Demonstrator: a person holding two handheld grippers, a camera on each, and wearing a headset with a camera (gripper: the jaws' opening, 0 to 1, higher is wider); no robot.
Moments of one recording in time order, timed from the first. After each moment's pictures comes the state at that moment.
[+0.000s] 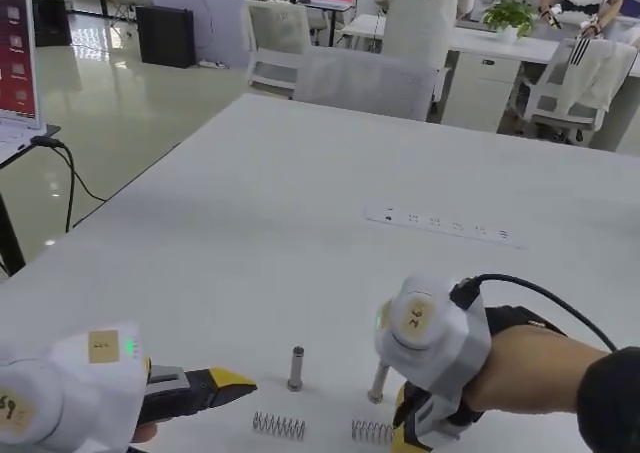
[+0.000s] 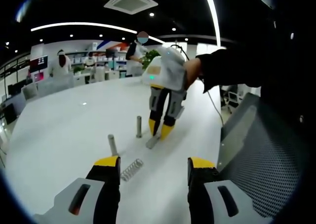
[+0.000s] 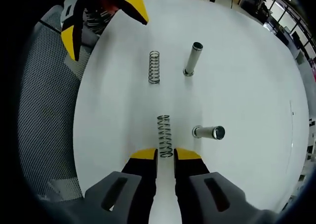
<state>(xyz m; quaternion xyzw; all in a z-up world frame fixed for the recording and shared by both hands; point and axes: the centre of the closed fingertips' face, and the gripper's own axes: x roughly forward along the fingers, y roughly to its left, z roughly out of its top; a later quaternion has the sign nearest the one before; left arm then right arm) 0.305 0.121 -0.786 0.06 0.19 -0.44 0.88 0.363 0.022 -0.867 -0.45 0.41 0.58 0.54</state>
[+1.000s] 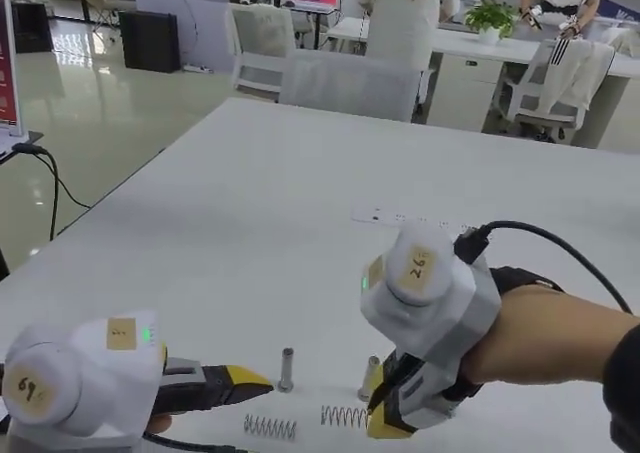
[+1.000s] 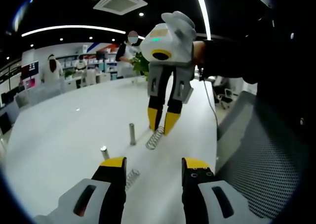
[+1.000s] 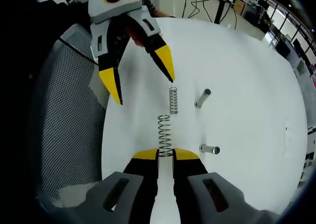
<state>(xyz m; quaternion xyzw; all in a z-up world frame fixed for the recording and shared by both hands) 0.310 0.102 -0.778 0.08 0.18 -0.47 0.86 0.328 0.050 -0.799 -0.42 0.37 0.62 0.55</state>
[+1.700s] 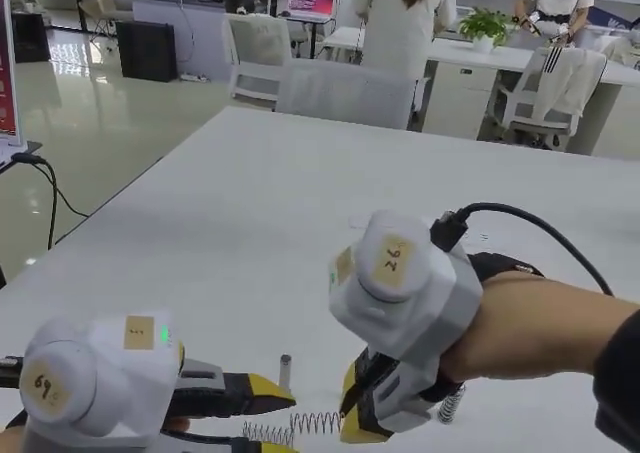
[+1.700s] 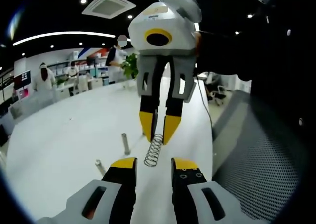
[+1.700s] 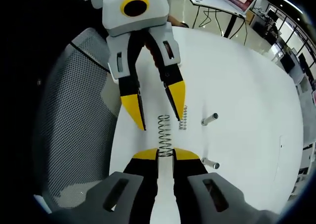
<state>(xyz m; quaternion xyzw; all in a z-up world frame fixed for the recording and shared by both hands) 0.307 0.086 -0.766 0.10 0.15 -0.50 0.84 0.308 0.070 -0.780 -0.44 0.35 0.64 0.52</state>
